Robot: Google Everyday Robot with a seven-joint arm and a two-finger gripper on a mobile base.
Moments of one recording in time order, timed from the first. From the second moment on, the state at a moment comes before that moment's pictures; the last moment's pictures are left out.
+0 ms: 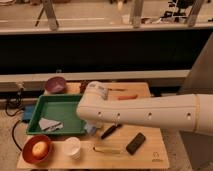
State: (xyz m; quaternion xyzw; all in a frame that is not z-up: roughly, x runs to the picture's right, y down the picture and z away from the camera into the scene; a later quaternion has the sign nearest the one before) arm -0.052 0.165 0.677 -0.20 -0.15 -0.51 0.82
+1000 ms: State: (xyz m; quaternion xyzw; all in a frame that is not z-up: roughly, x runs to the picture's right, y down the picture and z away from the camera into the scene) arm -0.058 0.140 0.618 -0.07 -0.29 -0.51 0.81
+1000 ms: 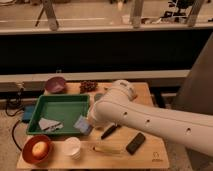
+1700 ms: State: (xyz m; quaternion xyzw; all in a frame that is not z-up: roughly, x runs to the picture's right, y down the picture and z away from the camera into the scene) arm -0.070 0.161 0.623 -0.02 -0.40 -0.63 0.67
